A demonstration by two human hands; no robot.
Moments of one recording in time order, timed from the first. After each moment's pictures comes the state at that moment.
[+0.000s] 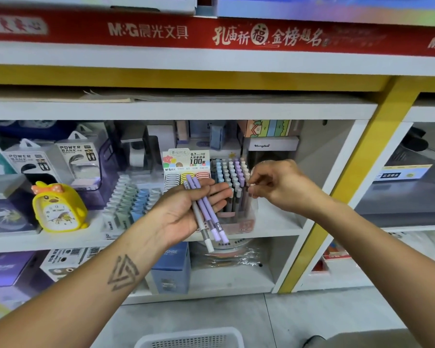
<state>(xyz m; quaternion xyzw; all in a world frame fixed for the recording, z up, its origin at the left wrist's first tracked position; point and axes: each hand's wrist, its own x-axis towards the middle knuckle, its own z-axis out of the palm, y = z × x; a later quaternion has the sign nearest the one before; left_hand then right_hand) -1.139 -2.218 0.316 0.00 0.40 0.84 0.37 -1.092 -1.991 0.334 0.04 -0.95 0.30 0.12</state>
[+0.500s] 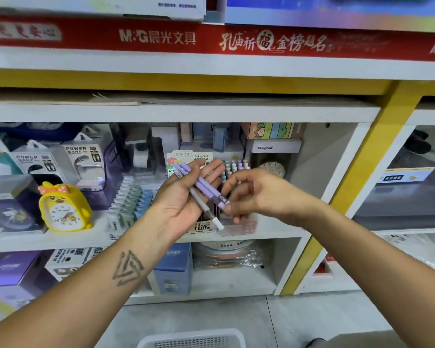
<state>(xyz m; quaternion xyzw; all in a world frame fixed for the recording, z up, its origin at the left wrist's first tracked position) -1.144 -2.217 0.329 0.02 0.31 0.91 0.28 -1.077 -2.040 0.351 0.05 -0.82 0.56 -0.10</state>
